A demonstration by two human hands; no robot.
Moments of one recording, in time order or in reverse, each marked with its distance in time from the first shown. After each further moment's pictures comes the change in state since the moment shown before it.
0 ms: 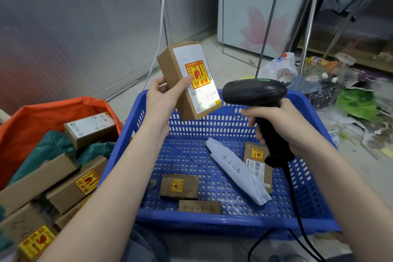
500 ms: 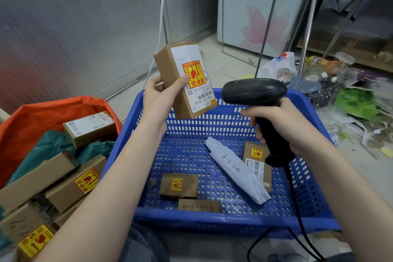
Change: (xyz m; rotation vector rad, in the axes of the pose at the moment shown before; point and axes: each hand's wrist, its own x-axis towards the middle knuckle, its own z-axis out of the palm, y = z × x) left_hand 0.002 0.000 -0.003 -0.007 0.004 0.015; right_hand 0.001 0.002 -0.001 0.003 -0.007 -0.006
